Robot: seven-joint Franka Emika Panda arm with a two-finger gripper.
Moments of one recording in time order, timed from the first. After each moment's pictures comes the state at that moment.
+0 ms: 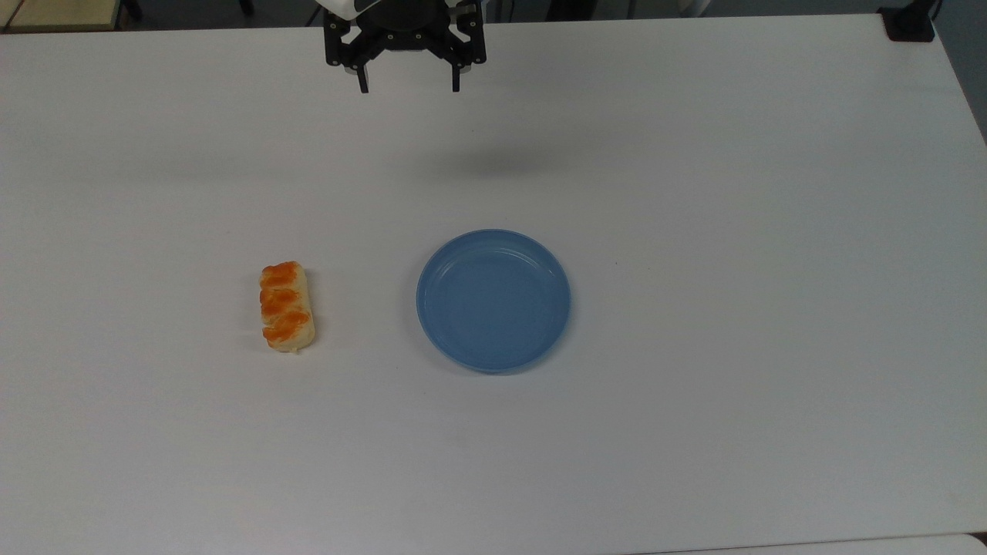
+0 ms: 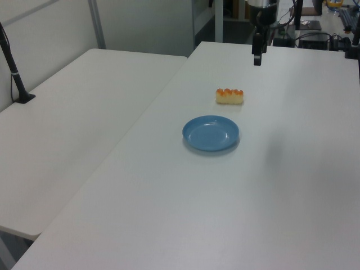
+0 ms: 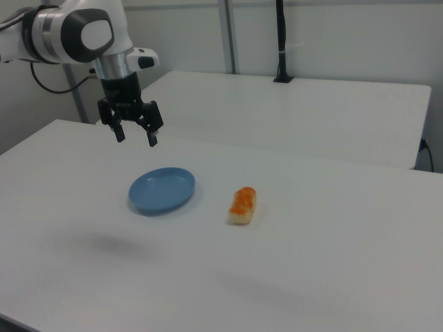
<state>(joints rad) 0.06 0.06 -0.03 -1.65 -0.04 1.71 -0.03</state>
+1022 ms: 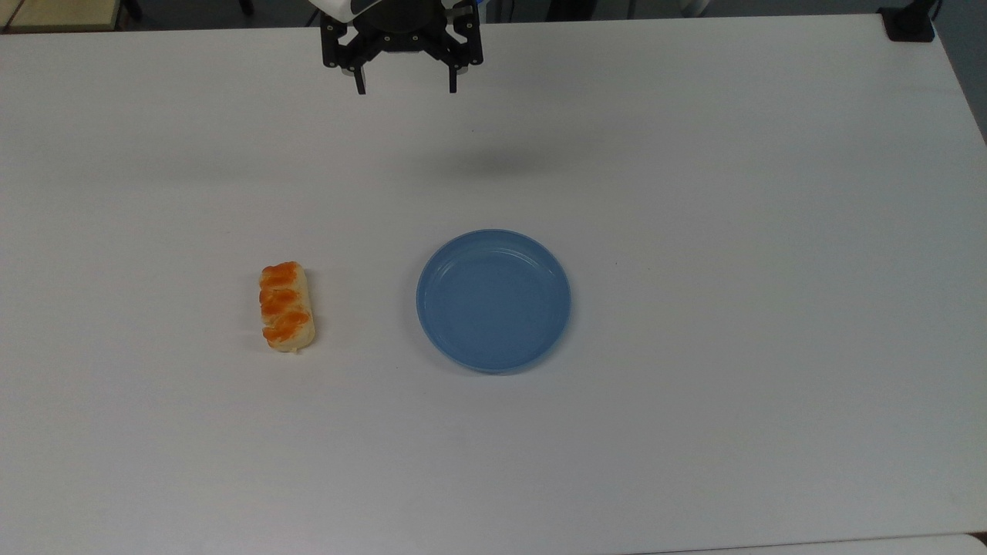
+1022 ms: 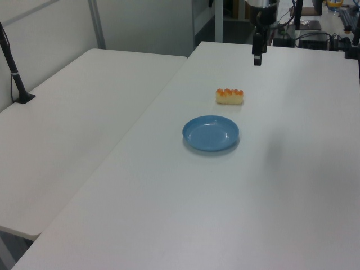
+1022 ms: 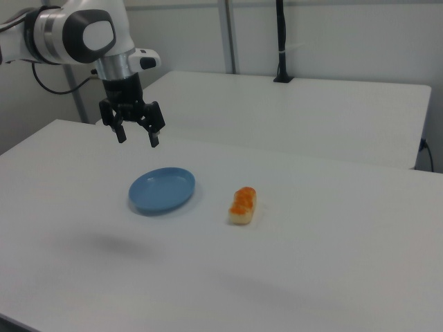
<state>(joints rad) 0.06 0.07 -0.03 -1.65 -0.04 1.71 -0.04</state>
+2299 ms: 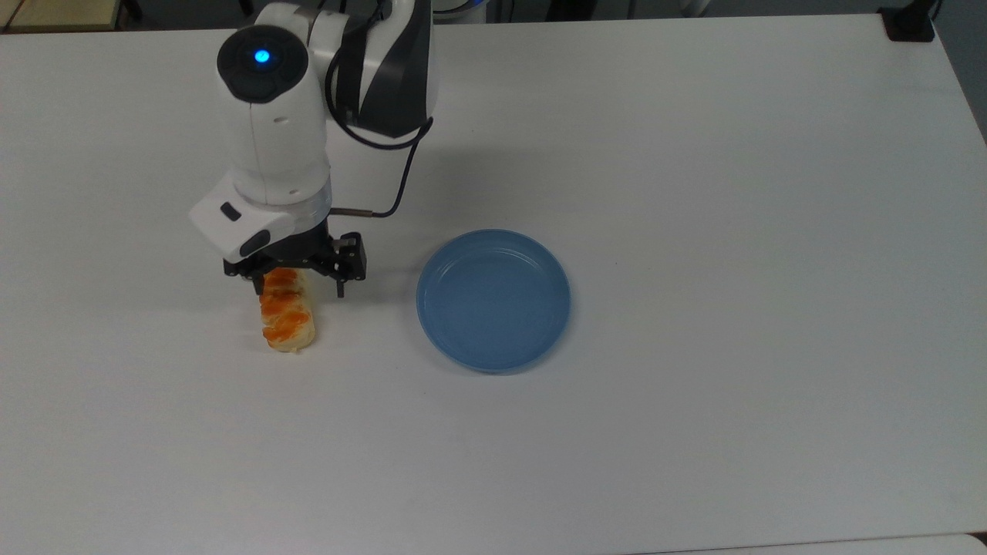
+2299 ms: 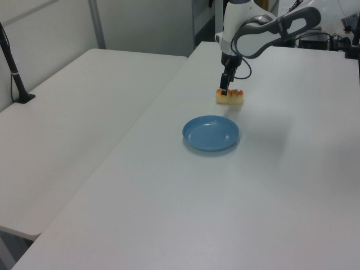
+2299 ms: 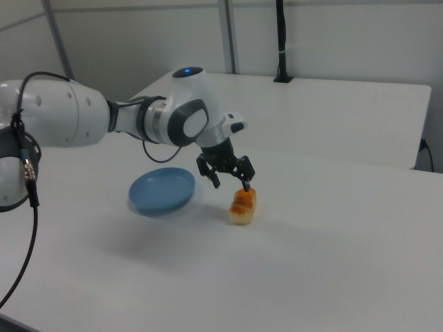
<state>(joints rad) -0.01 0.54 -0.17 -1.53 -0.04 2.24 -0.17</state>
